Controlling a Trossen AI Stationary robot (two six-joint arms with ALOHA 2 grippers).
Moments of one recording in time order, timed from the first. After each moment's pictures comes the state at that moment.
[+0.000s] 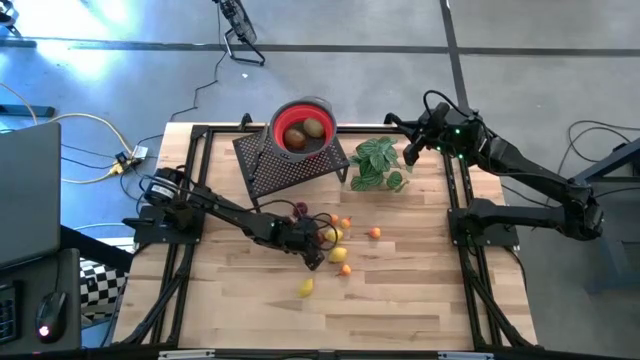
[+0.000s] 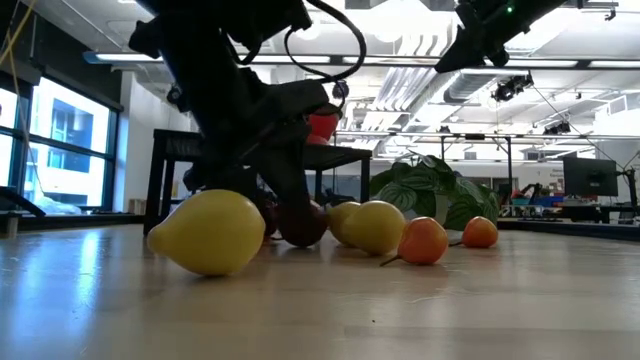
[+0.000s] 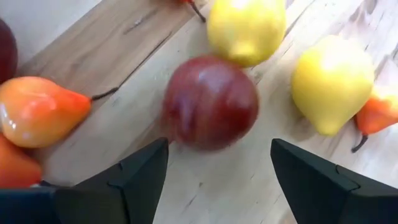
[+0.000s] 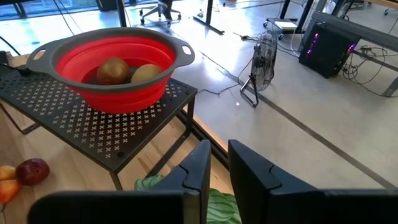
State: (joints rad) left arm -0.24 1.82 1.08 -0.26 -0.25 -0.95; right arm -0.60 0.90 0.90 -0.36 0.10 -0.03
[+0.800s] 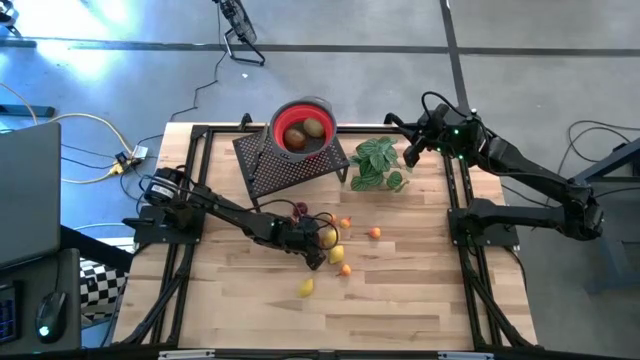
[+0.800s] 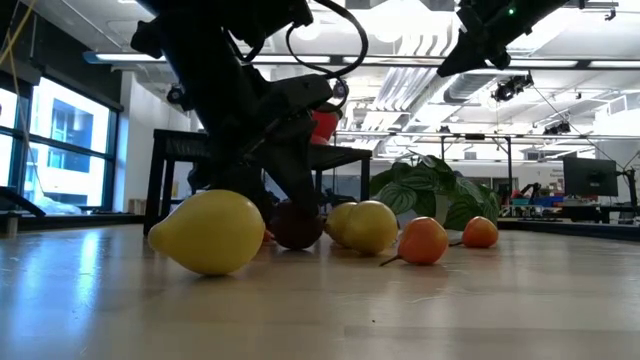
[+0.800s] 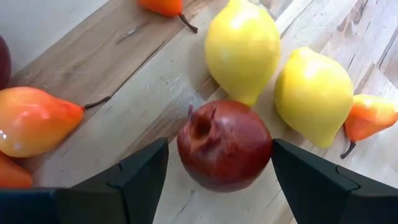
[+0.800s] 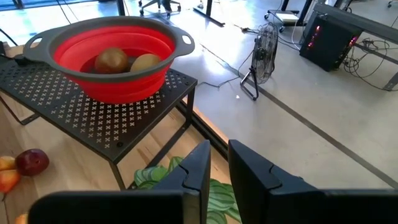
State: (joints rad) left arm -0.24 1.82 1.08 -0.24 -0.25 -0.95; right arm -0.60 0.90 0.90 -0.40 0.10 -0.03
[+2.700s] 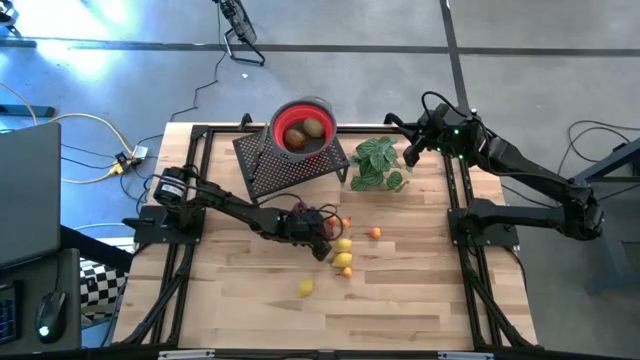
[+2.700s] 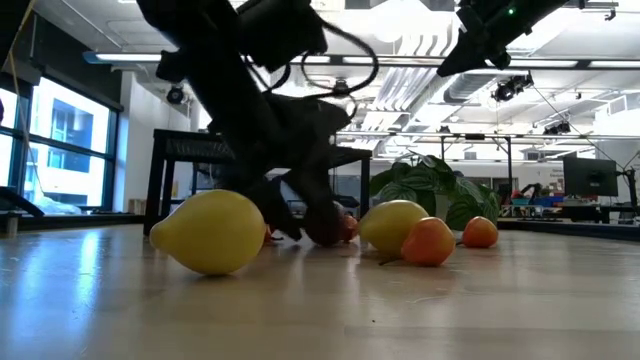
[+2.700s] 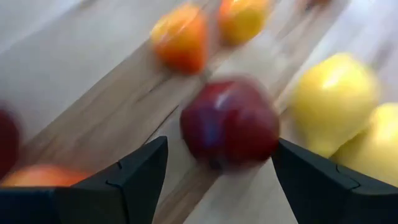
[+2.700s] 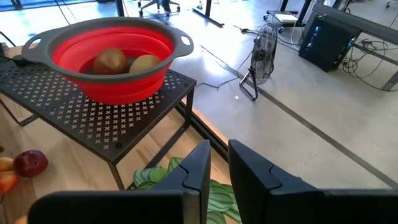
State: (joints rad) left arm -0.18 1.87 1.08 -0.13 -0.30 -0.87; right arm -0.60 0.90 0.90 -0.39 0.11 -0.03
